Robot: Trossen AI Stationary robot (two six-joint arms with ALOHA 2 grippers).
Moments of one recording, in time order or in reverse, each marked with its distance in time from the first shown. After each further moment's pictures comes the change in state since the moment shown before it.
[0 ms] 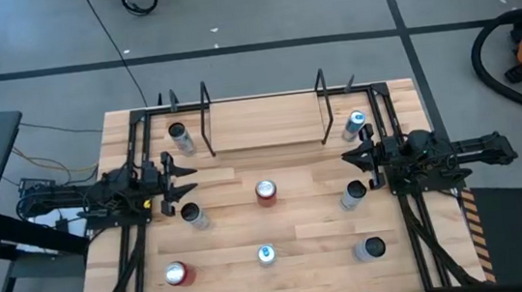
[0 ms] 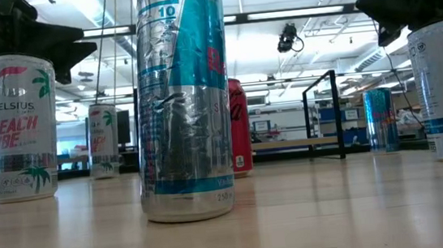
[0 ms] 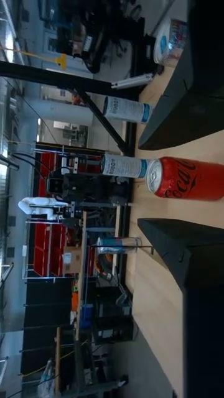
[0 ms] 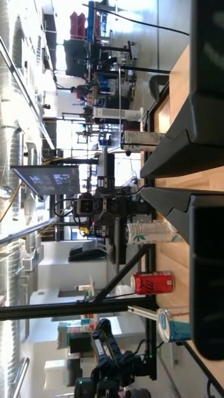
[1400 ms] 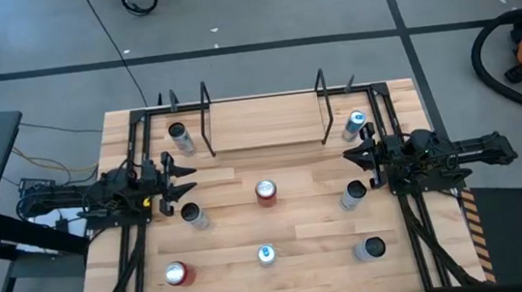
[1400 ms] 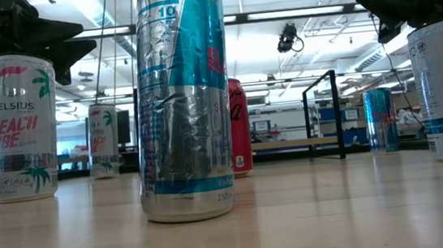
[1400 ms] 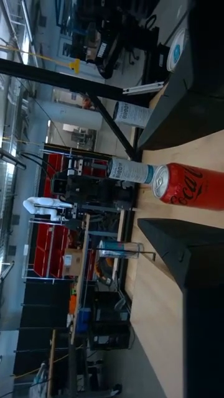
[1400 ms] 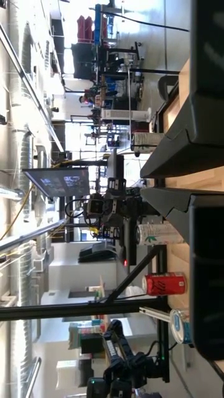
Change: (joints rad) left arm 0.000 0.000 0.000 0.020 0.000 -0.058; right arm 0.000 0.000 0.000 0.036 0.007 0.008
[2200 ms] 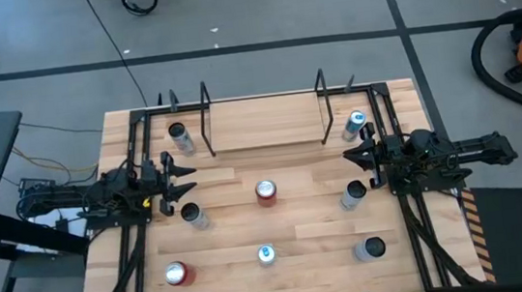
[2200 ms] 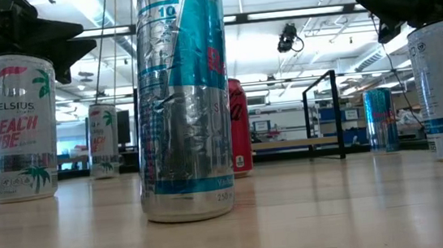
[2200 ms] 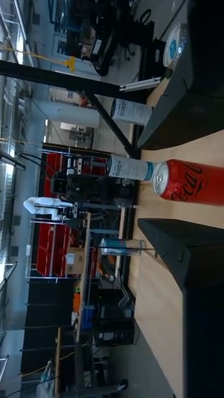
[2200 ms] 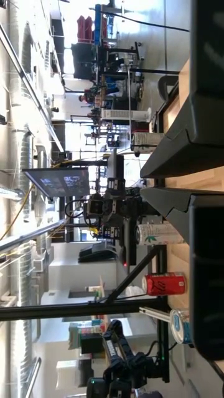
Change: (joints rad) left arm 0.000 0.000 0.000 0.001 0.000 0.039; right arm 0.000 0.000 0.000 0.000 0.000 0.000
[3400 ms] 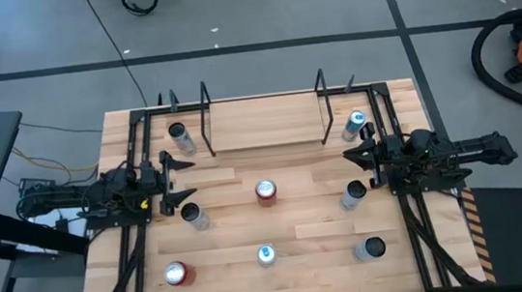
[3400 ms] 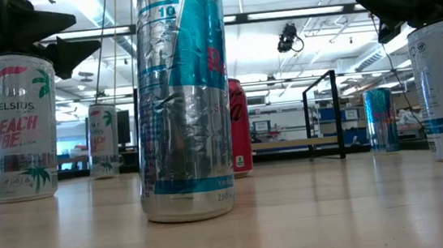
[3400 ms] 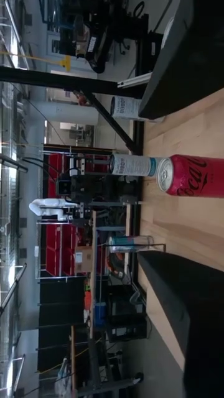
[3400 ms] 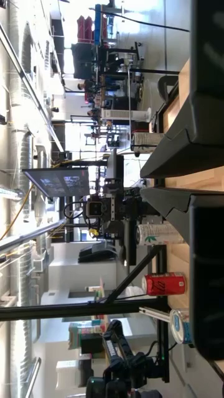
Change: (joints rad) left arm 0.001 0.000 0.000 0.021 0.005 0.068; right arm 0.000 0.000 0.000 0.000 0.000 0.000
